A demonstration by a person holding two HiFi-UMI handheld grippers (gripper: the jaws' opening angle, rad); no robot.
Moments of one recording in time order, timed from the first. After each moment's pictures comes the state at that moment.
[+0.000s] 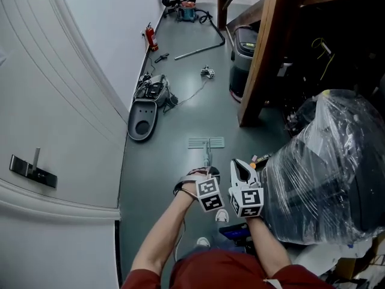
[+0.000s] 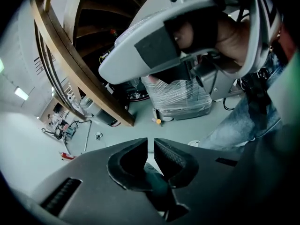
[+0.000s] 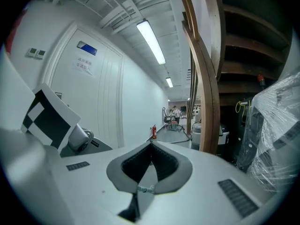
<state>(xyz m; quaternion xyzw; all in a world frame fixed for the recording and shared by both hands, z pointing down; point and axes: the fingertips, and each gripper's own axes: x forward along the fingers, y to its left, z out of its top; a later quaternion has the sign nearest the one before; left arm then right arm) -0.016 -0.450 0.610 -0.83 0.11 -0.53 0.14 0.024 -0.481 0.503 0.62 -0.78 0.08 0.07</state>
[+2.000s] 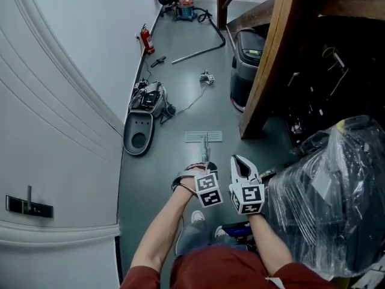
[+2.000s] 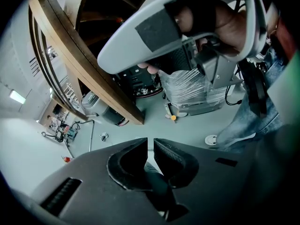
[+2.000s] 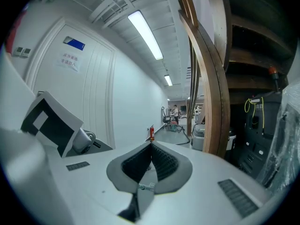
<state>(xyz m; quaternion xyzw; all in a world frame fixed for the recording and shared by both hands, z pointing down) 0.024 -0.667 0.621 -0.82 0.10 -0.55 0.16 0.074 -0.691 0.506 0.61 -0.78 0.08 0.07</state>
